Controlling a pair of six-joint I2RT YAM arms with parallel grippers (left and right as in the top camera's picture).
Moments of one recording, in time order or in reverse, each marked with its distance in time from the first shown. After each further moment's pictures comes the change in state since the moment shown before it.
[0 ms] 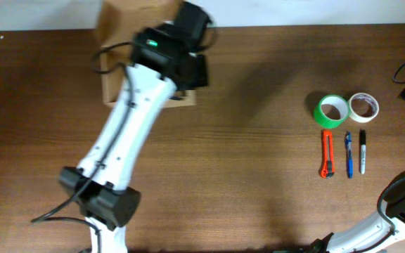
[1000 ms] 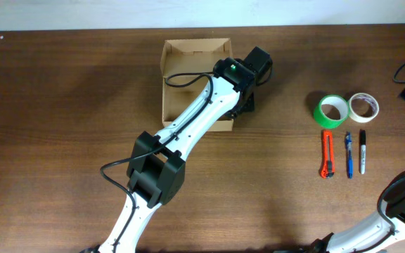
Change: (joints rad) left arm -0.161 0.353 0.002 0.143 -0.010 -0.145; right arm 0.000 0.000 0.000 0.000 0.000 0.000
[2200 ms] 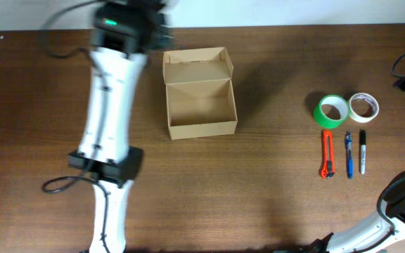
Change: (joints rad) left arm 0.438 -0.018 0.764 -0.438 -0.237 0.275; right arm 0.013 0.000 0.000 0.024 -0.208 0.061
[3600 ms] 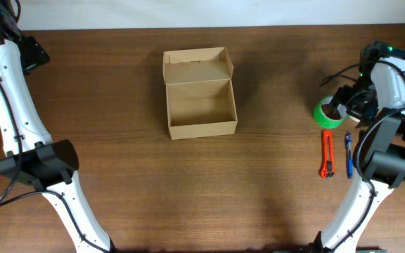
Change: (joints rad) left arm 0.575 -0.001 -0.211 -0.004 0.005 0.081; right arm 0.340 0.320 0.003 -0.138 0.407 0.187
